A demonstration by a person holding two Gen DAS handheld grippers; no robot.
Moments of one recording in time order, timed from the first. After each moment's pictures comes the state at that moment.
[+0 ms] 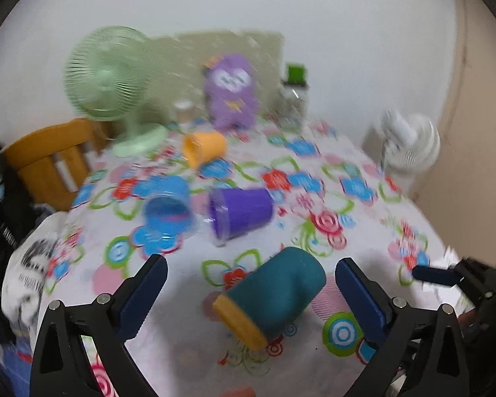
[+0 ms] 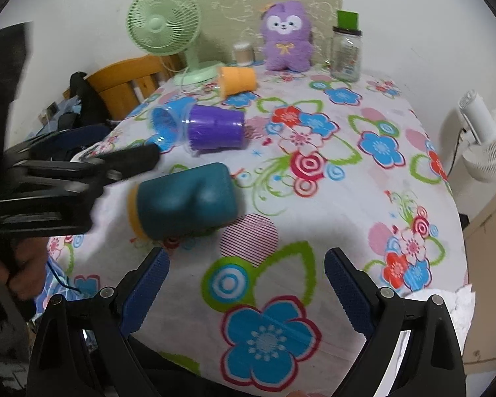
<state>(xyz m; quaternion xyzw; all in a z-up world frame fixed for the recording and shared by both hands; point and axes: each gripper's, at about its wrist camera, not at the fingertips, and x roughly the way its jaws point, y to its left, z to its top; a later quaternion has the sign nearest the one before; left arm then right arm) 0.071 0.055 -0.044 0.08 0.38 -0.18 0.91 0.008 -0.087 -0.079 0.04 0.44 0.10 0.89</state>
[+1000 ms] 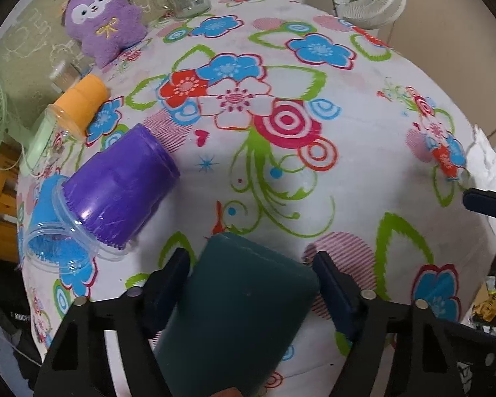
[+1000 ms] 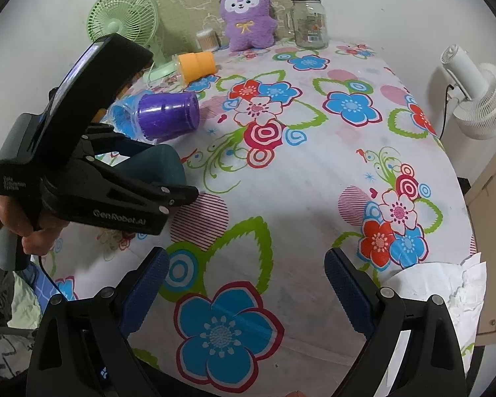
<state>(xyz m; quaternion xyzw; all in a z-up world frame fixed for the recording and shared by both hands) 0.137 -0.040 -0.129 0.27 0.54 -0.25 0.76 0.014 -0.127 -0.110 0.09 0.47 0.07 0.88</state>
